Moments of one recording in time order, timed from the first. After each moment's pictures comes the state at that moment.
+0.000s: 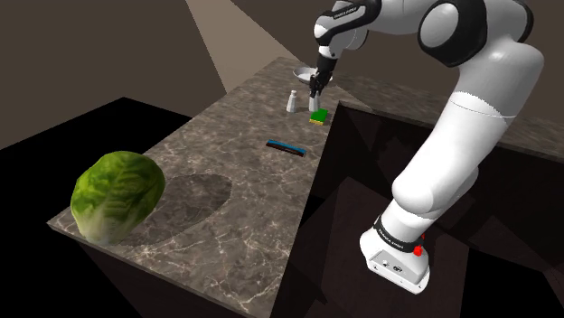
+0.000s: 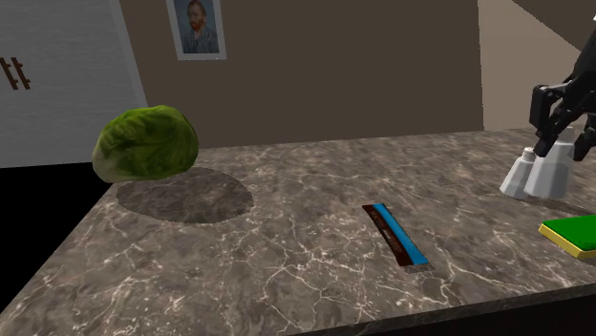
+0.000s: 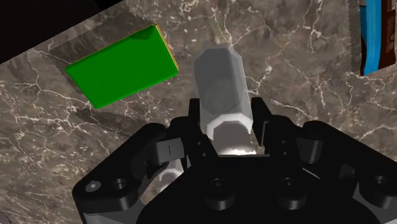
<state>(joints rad) -0.34 0.11 -0.19 -1.91 0.11 2.07 -0.56</state>
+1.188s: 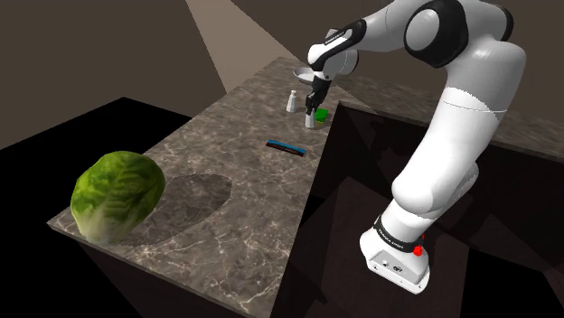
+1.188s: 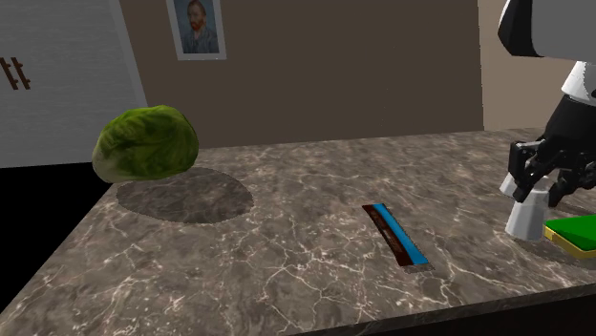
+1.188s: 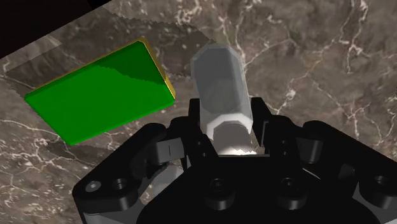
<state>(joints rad) -0.34 0.20 -0.18 -2.02 0.15 2.26 -0.60</state>
